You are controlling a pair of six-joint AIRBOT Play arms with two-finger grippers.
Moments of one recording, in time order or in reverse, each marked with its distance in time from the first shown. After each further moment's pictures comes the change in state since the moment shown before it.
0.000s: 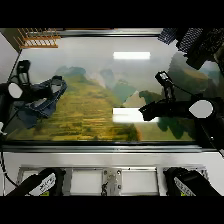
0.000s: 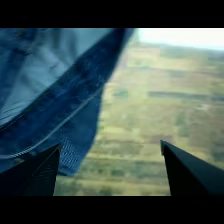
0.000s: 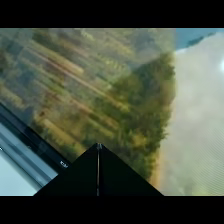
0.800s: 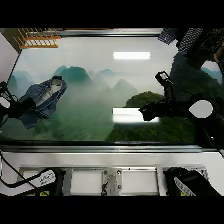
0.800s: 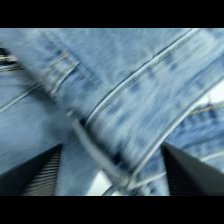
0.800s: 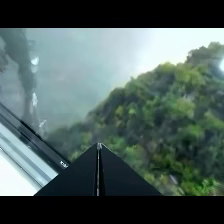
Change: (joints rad) left arm 0.321 -0.187 -0.093 -0.072 0.217 -0.059; right arm 0.000 0.000 0.000 0.000 0.000 0.000
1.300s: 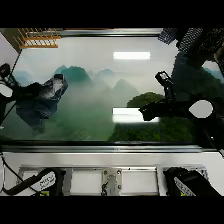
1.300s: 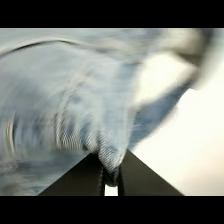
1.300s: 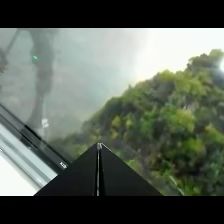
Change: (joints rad) left arm -0.253 0.120 0.108 -0.147 -0.030 0.016; right arm 0.000 0.000 0.000 0.005 -0.007 0.000
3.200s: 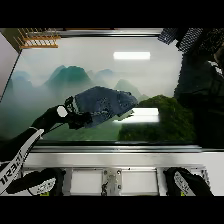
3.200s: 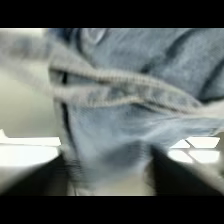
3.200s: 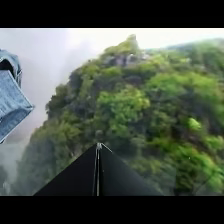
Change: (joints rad) left arm -0.475 -0.125 -0.354 -0.259 -0.016 -0.204; right arm -0.474 -0.011 0.042 -0.161 0.055 0.251
